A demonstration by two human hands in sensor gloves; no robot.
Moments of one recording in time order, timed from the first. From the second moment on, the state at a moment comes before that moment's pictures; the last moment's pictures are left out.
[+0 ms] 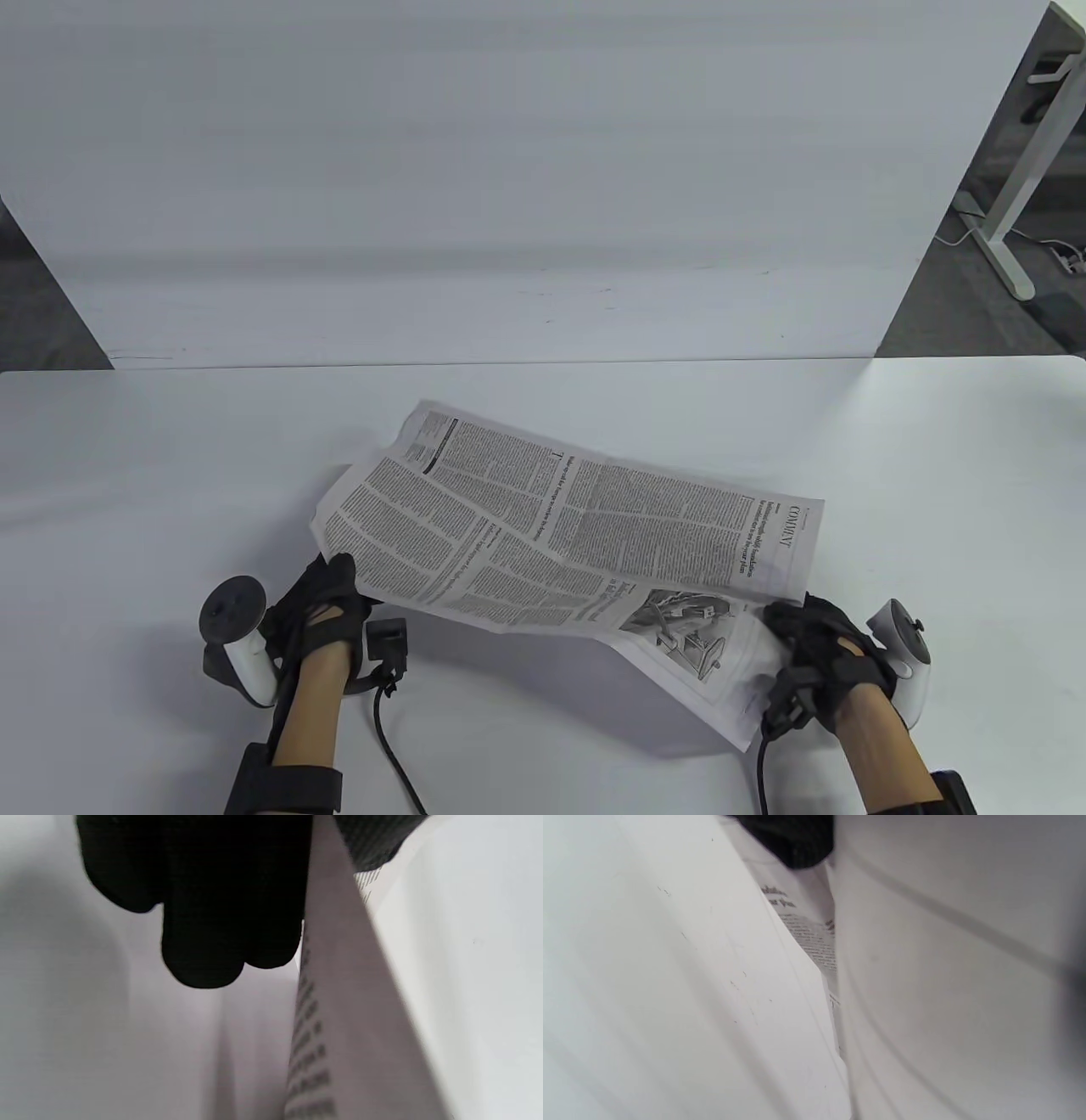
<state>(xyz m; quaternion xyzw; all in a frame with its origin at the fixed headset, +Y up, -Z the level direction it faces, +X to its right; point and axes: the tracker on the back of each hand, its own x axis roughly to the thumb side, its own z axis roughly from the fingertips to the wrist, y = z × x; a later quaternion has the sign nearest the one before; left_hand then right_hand) -0.300 -0.773 -0.336 0.03 0.28 0.62 0.73 0.278 -0.793 -0.309 -0.14 0.15 0.51 0.83</state>
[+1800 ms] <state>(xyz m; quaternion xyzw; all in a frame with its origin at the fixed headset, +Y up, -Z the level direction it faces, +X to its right) -0.195 -0.781 -0.332 -0.12 0.13 0.70 0.70 0.302 -0.756 -0.285 -0.25 -0.03 0.63 0.73</state>
